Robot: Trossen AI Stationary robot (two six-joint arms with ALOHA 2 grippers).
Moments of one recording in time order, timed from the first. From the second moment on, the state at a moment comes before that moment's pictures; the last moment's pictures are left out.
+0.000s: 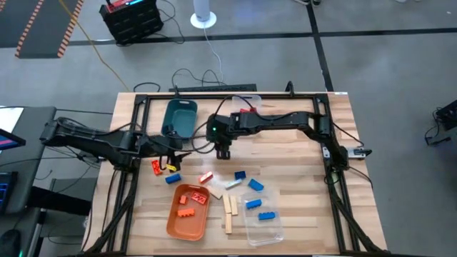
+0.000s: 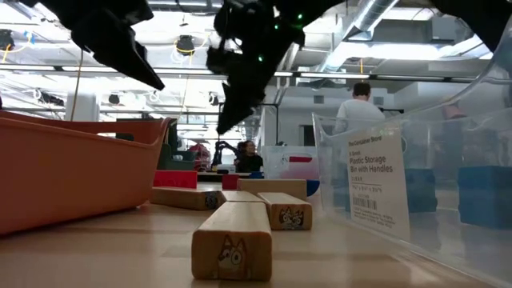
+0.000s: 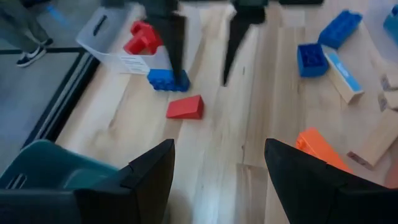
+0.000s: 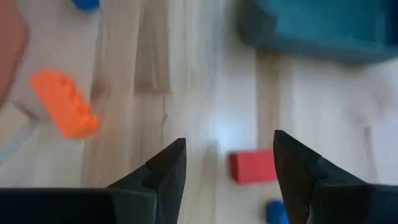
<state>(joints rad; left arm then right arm) -0.11 0.89 0.68 -0.44 -0.44 -0.04 -0.13 2.12 1.81 -0.67 -0.02 -0.17</state>
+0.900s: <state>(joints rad) -0.36 0.95 0.66 -0.84 -0.13 -0.63 -0.01 1.91 1.58 -0.81 0.19 0.00</state>
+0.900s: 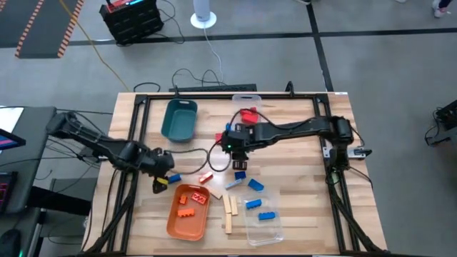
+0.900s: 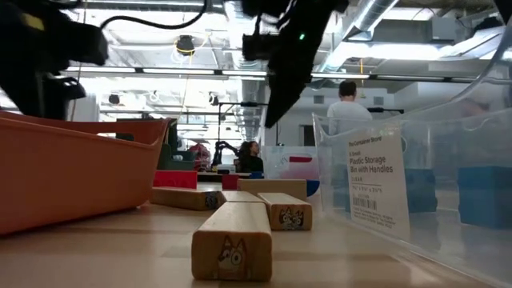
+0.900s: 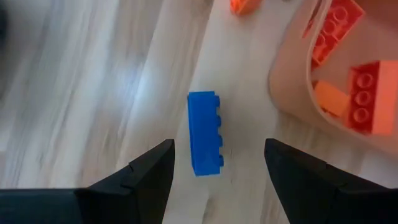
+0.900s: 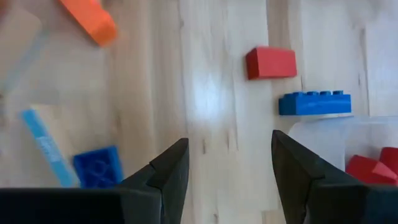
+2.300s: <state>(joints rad) -0.67 1.16 0.38 -0.43 -0.50 -0.87 -0.01 1.58 1.21 -0.47 0.19 0.12</state>
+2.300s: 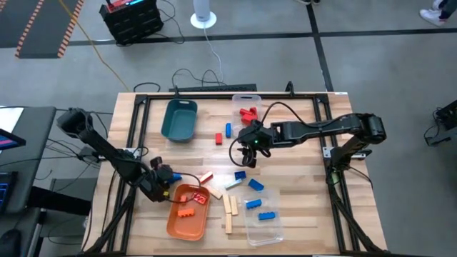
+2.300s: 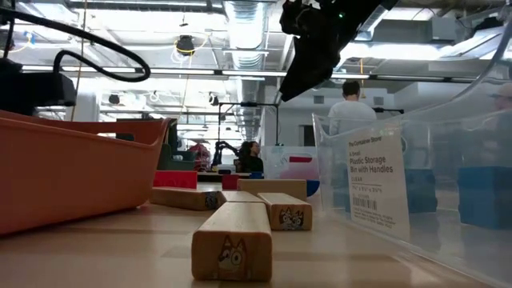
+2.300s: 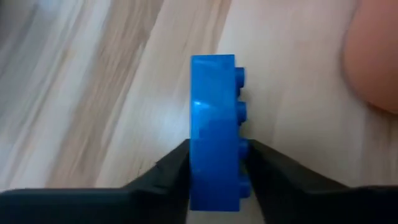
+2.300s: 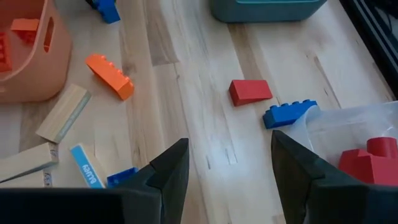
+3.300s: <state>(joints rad) -0.27 0.83 0.52 0.11 -0.55 0.12 0.08 1.58 1.09 0.45 0.09 -0.18</state>
